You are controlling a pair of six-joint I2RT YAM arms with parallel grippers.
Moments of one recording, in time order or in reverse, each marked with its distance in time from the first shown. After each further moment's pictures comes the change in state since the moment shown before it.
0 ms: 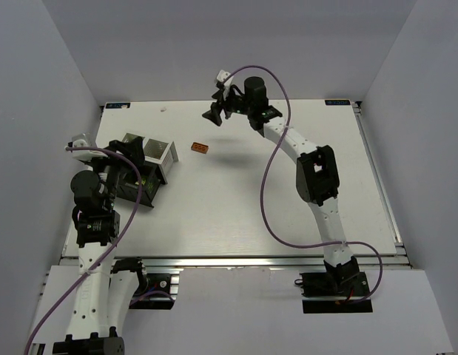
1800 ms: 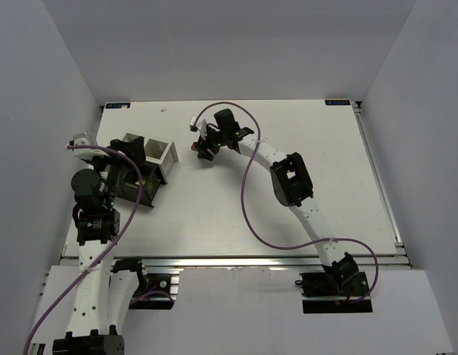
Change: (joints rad) left arm 0.005 0.017 -0.001 0.012 0.027 -0.010; right arm 0.112 0.294 0.176 -0.397 0.127 -0.274
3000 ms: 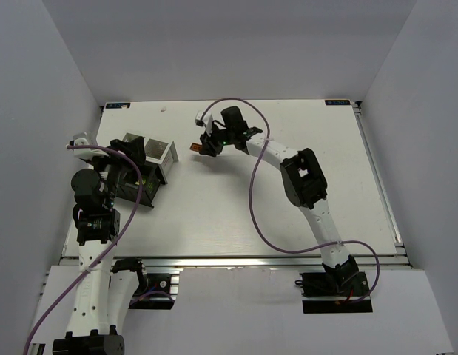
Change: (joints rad) left arm 0.000 0.000 0.000 0.000 -0.001 0.001; right arm -0.008 -0.228 -0.315 0.138 -0.076 0.135
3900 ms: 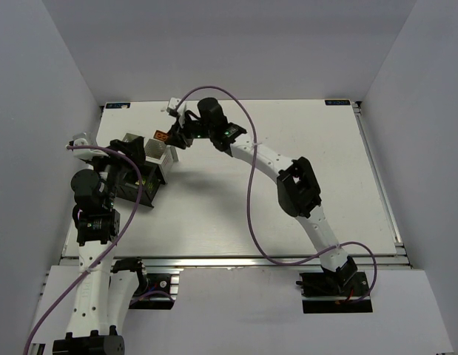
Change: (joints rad) left arm 0.000 -0.004 0.000 0.000 0.000 0.001; right arm 0.151 -0.064 0.172 0.128 0.008 0.166
